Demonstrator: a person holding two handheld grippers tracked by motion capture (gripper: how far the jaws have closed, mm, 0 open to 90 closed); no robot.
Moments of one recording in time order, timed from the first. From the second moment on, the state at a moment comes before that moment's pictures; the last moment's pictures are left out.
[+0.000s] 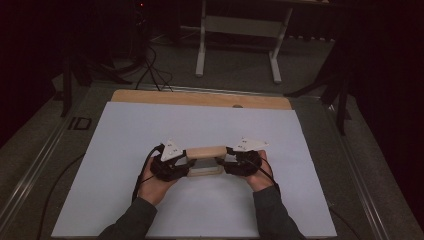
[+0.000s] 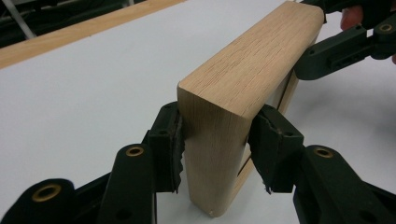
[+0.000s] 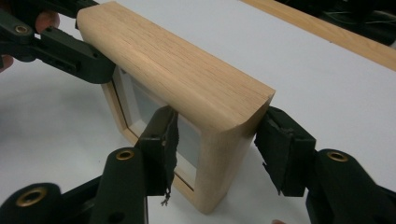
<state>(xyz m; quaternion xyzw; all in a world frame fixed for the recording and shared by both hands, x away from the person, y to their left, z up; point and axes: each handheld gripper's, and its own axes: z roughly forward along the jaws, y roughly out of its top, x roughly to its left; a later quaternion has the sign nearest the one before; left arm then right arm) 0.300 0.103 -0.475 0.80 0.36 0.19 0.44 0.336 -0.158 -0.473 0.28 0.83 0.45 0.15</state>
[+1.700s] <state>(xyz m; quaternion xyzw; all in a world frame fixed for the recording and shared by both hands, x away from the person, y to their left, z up) 0.342 0.113 -0.482 0.78 0.39 0.17 0.47 0.357 -0.146 -0.481 0.33 0.80 0.47 0.17</state>
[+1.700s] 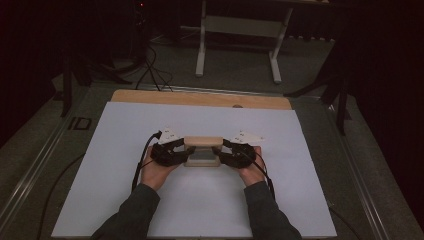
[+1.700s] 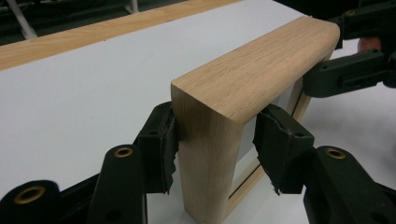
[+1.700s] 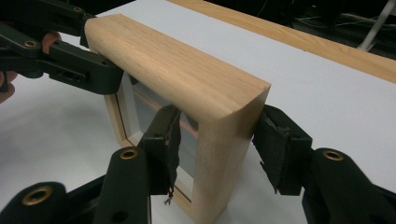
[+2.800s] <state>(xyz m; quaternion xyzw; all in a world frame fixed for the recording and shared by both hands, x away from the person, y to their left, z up) 0.340 0.115 -0.509 0.78 0.40 0.16 0.45 0.358 -0.154 -0.507 0.34 0.82 0.44 0.13</state>
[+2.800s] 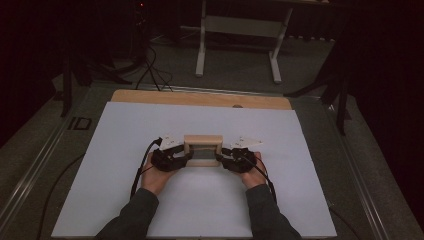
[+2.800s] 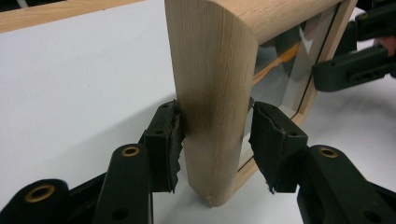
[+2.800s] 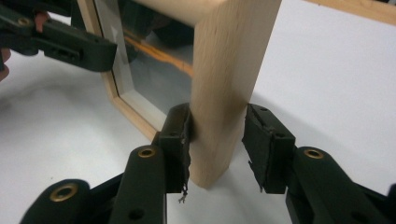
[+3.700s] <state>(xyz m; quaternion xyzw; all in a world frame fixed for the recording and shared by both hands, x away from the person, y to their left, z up) 0.352 0.119 -0.515 0.76 0.42 0.14 0.48 0.359 -0.153 -0.511 0.34 0.82 0.44 0.13</state>
